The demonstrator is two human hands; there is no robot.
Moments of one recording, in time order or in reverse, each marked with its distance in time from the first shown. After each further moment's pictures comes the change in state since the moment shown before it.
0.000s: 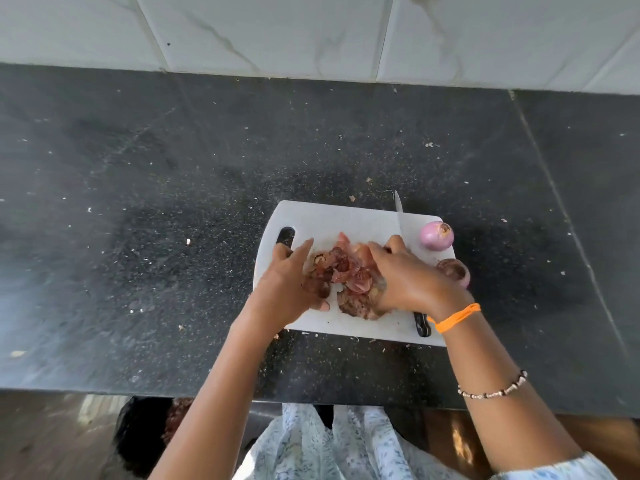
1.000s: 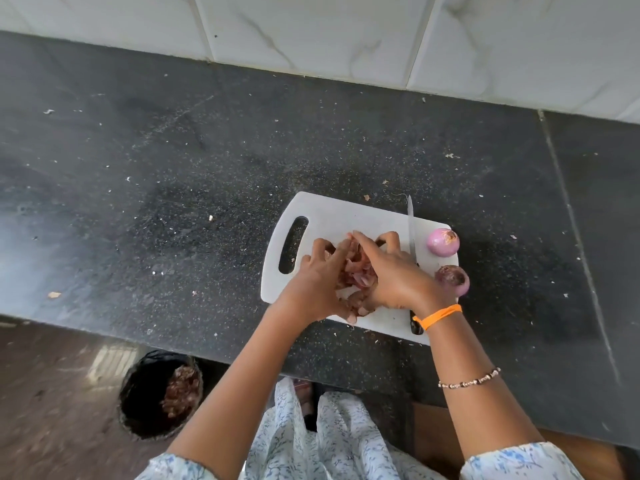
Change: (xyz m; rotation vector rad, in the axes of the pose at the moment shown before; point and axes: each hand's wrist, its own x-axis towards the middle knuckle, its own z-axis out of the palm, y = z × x) left_hand -0.011 0.028 0.022 0.161 -0.087 0.051; right_hand 0.009 0.001 0.011 0.078 0.013 -0.105
